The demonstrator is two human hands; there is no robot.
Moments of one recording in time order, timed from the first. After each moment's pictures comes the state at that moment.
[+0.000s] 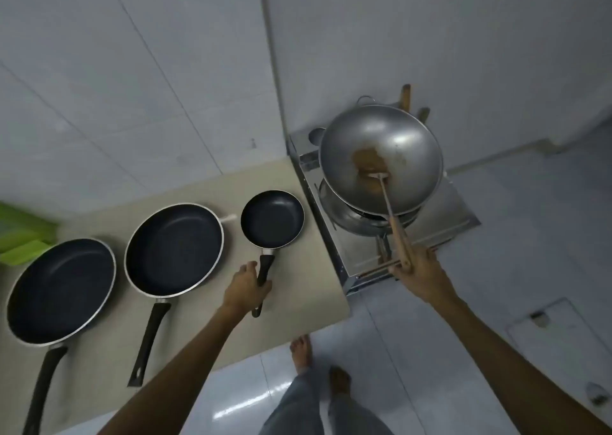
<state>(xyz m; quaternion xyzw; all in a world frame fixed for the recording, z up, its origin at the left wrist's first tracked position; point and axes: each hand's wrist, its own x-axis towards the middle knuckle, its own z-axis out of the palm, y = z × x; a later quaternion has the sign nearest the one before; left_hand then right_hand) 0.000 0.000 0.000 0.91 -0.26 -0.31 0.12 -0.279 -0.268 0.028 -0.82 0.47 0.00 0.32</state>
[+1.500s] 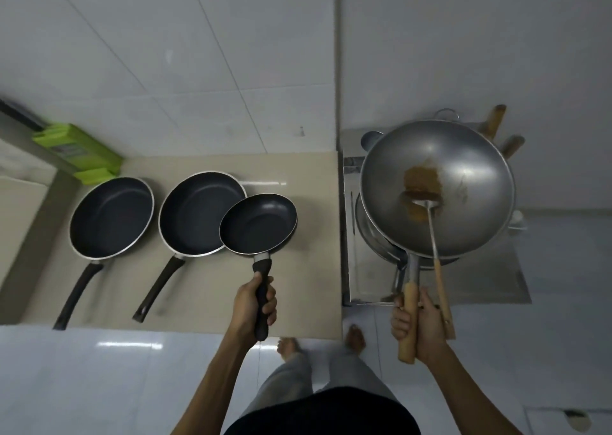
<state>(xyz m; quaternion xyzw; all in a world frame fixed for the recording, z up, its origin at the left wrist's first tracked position) -0.081 -0.036 0.052 0.58 0.26 -0.35 0.69 -0.268 -0.331 -0.064 -0.12 0.39 0.09 0.91</state>
